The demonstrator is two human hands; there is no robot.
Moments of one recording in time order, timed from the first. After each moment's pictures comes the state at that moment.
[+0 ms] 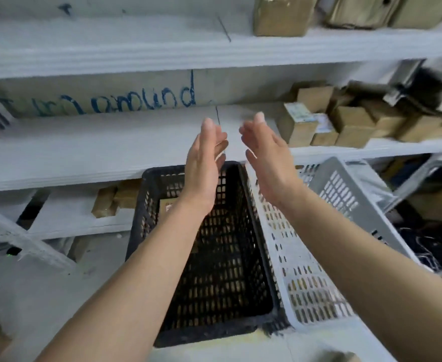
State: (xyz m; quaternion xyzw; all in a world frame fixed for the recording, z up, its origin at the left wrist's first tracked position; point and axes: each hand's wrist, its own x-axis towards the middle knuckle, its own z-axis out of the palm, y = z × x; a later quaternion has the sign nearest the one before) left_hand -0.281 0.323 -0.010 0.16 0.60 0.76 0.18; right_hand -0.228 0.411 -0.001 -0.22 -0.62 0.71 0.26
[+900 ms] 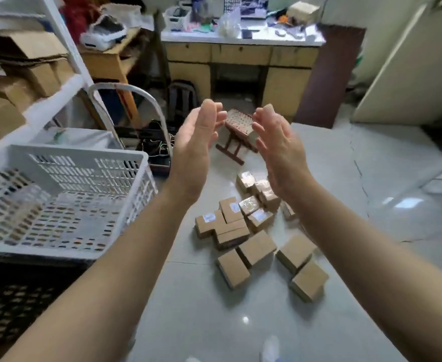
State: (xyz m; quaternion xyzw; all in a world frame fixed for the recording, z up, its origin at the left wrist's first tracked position) left_hand 0.108 0.290 0.000 0.60 0.31 0.46 0.58; right_hand 0.237 0.249 -0.009 -0.57 -0.37 0.35 0.65
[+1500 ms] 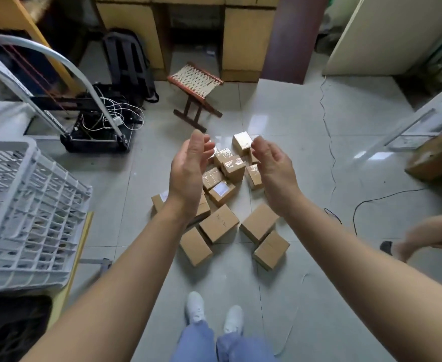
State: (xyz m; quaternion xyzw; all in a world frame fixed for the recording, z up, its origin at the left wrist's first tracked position) left_hand 0.306 0.278 -0.128 0.49 0.41 0.36 0.68; right_hand 0.438 0.218 -0.149 -0.67 -0.23 0.38 0.59
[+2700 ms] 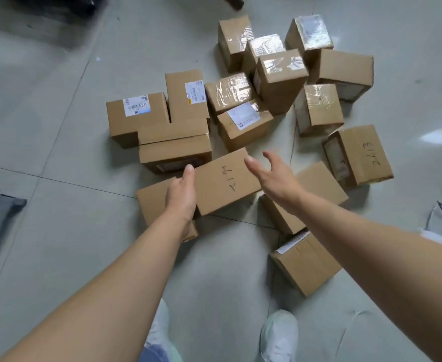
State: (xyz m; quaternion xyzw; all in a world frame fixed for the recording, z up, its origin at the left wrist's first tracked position) left_hand 0.361 0.307 -0.743 0.30 0.73 0.18 0.58; right_hand 0.538 0.282 -0.731 -0.77 -0.36 0.47 0.23
